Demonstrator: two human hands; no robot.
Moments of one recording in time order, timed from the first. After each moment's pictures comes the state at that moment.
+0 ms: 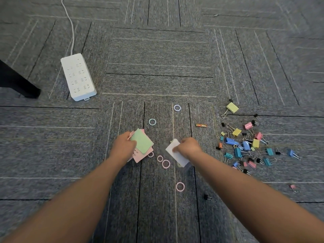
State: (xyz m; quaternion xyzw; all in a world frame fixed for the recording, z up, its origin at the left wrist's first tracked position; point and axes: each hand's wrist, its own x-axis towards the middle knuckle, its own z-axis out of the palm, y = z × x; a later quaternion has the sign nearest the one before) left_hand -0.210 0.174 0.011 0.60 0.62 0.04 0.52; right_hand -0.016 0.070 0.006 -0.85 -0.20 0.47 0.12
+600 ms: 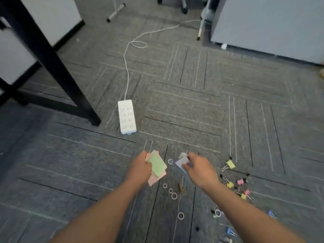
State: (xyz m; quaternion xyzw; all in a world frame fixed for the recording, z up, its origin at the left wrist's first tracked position) left_hand -0.232 0.179 0.224 0.58 0.64 0.08 0.50; right_hand -0.042 0.109 0.266 -0.80 -0.50 0.32 0.05
